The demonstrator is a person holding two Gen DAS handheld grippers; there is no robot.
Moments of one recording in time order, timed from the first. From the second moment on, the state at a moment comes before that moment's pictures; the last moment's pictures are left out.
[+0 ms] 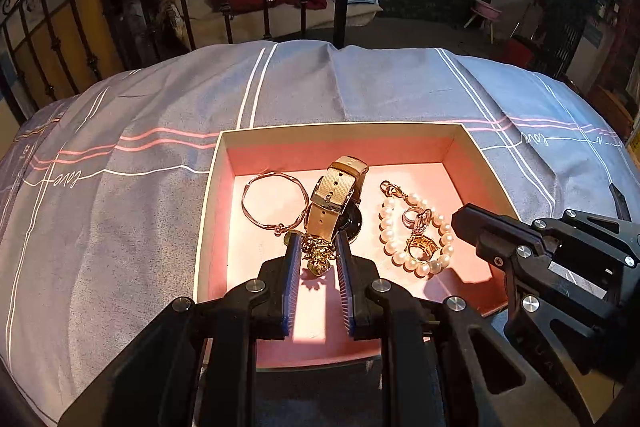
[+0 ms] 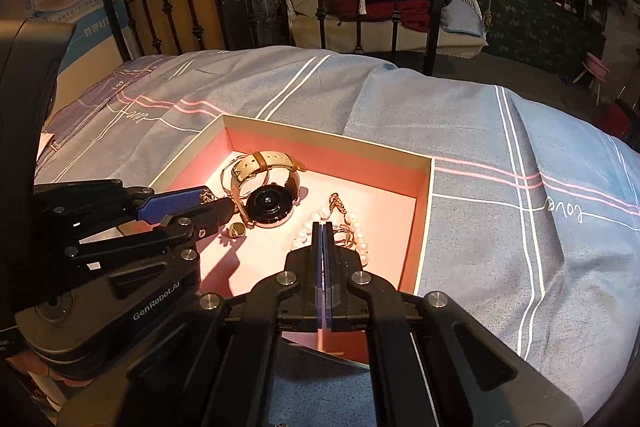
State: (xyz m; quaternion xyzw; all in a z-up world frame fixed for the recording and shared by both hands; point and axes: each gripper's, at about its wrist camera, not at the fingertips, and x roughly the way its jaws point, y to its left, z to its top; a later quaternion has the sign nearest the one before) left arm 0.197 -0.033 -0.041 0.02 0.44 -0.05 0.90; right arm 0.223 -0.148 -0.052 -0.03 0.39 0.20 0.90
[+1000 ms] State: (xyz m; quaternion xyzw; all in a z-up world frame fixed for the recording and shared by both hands) left arm 0.088 -0.023 -0.061 0.01 0.40 -0.04 0.92; right arm 0.101 -0.171 -0.092 -0.01 0.40 0.22 0.89
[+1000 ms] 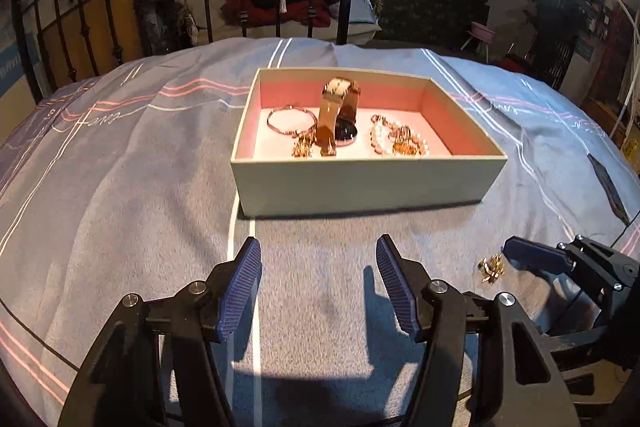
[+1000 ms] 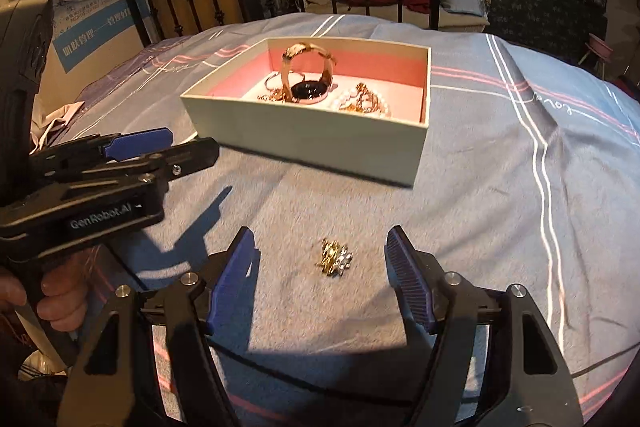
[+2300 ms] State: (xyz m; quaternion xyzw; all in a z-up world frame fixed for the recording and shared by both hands) left arm 0.110 -0.028 -0.025 0.02 0.35 -0.05 0.93; right arm 0.133 -0.163 -0.042 -0.02 0.34 0.23 0.91
